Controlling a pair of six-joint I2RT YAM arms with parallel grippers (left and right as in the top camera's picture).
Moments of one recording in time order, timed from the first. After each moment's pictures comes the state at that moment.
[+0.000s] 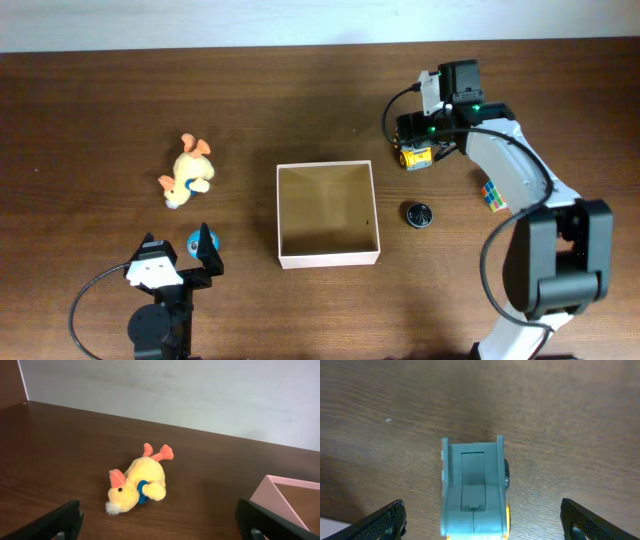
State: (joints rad) left arm 0.07 0.04 0.01 -0.08 -0.02 -0.16; right arm 0.10 1.93 1.45 -0.57 -0.08 -0.09
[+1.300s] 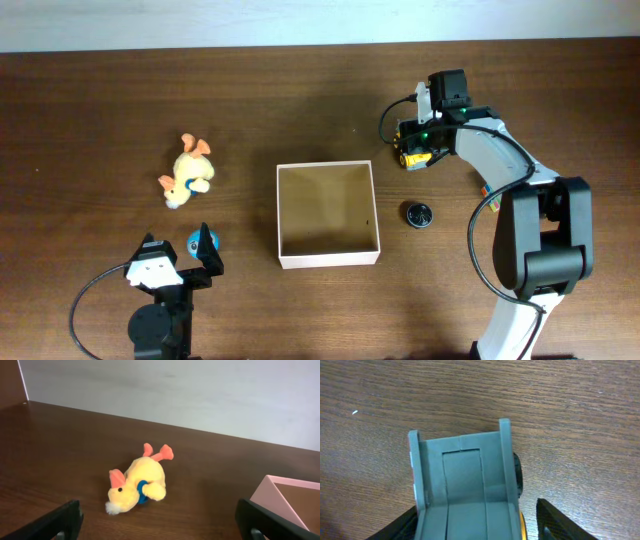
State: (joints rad) left arm 0.07 0.04 0.01 -0.08 -0.02 -0.16; right arm 0.10 2.04 1.45 -0.54 -0.09 0.00
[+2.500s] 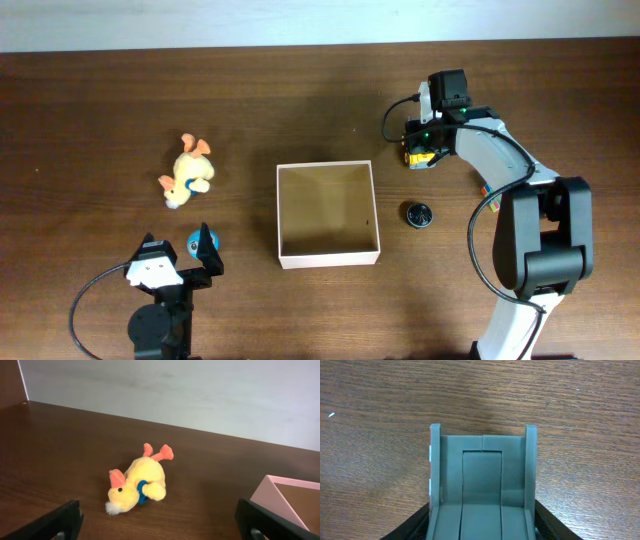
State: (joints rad) left arm 0.07 0.04 0.01 -0.08 -0.02 -0.16; right arm 0.10 2.04 1.45 -0.54 -0.03 0.01
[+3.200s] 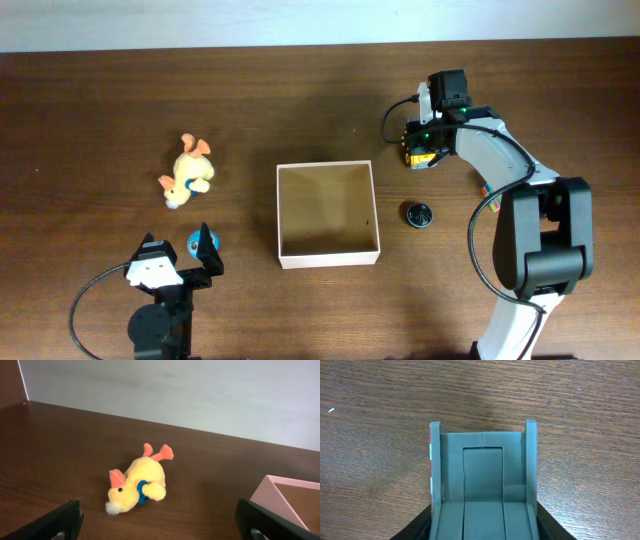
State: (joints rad) left arm 0.07 0.04 0.01 -0.08 -0.02 -0.16; right arm 0.10 2.04 1.45 -0.55 -0.03 0.00
